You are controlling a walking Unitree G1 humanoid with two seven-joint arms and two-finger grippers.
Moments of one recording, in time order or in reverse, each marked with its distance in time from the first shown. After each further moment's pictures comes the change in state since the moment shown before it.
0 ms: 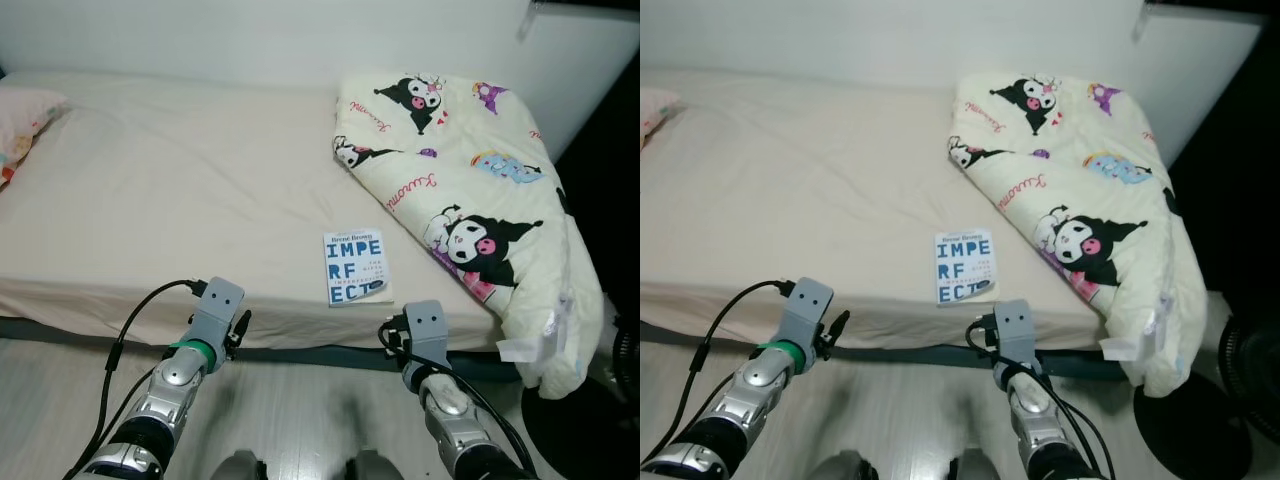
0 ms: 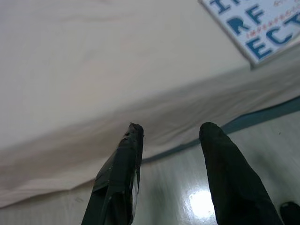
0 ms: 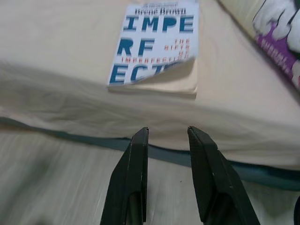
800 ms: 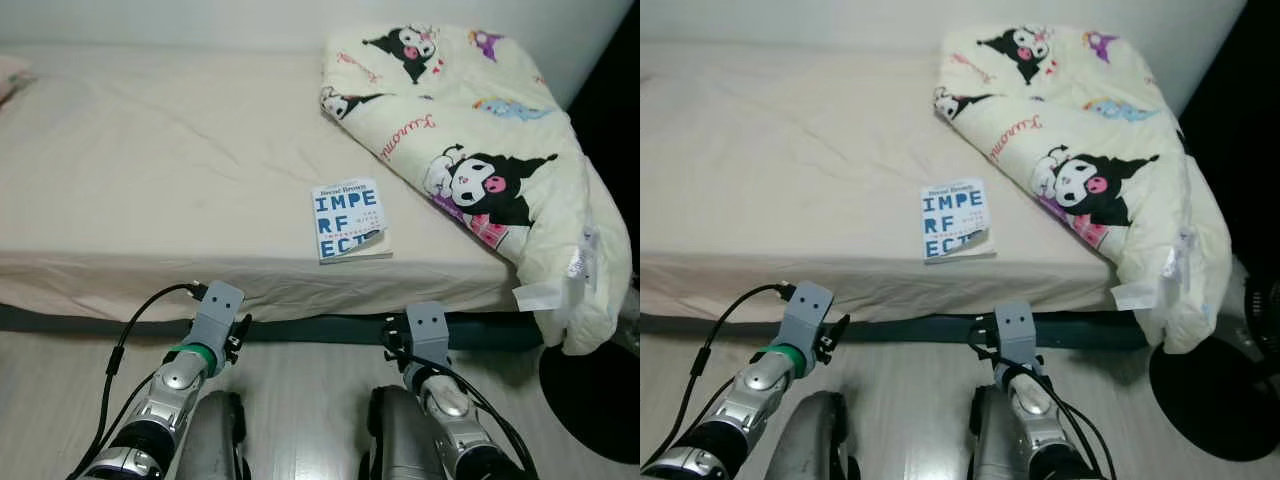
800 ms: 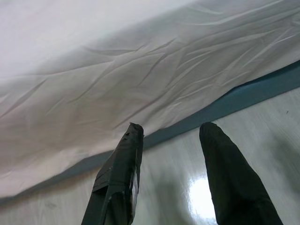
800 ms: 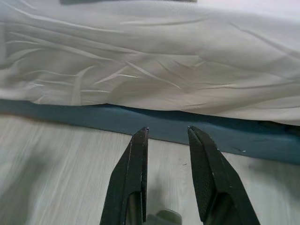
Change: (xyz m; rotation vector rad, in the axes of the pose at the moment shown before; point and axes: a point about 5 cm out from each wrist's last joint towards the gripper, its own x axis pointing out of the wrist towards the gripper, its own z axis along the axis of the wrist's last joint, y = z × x) left arm -0.001 0.000 -0.003 0.002 0.006 -0.001; right arm 0.000 0.000 0.000 0.018 -0.001 0.010
